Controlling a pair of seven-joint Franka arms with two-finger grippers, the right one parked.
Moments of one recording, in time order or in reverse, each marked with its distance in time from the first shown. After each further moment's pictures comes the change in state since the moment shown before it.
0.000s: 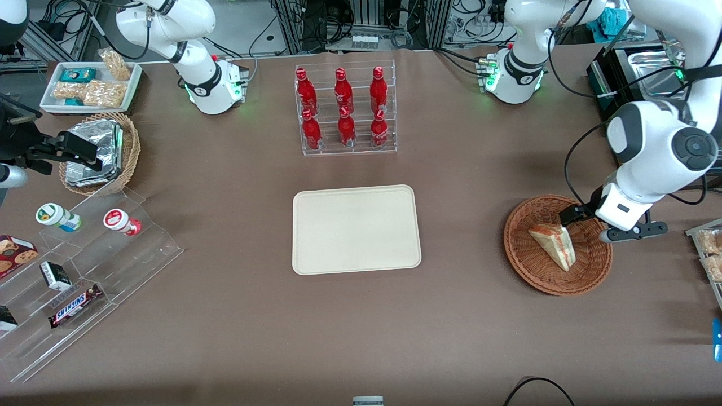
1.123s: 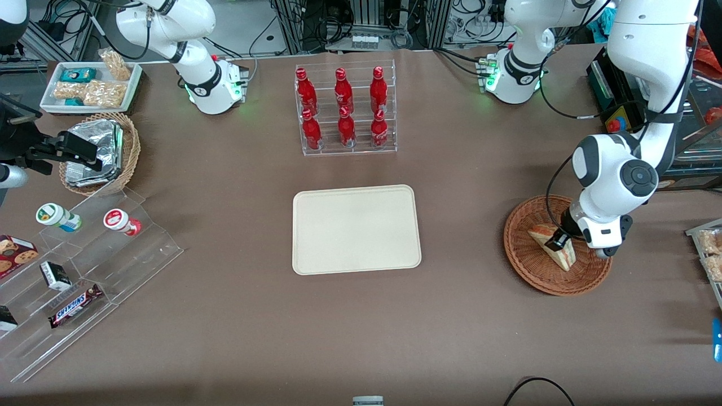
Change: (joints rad) arm -0.029 0.177 -0.014 -0.004 0.000 0.168 -0.701
